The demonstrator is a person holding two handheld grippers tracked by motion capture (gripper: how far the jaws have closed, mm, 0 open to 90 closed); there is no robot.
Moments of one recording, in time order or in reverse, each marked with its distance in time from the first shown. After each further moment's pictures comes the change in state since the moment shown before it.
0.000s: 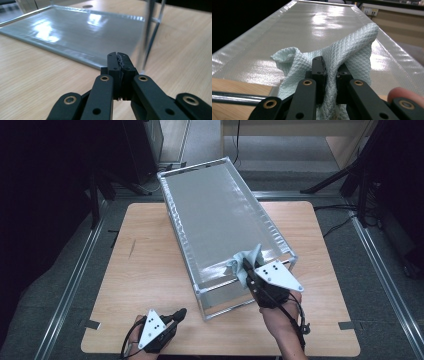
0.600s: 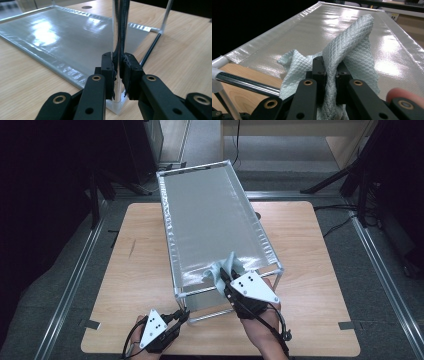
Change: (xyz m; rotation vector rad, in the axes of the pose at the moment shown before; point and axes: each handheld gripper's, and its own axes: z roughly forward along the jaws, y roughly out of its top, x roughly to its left) left arm -0.009 0.001 0.006 0.008 0.026 -0.003; right arm 0.048 -0.002 0.001 -0.016 0.105 -0.048
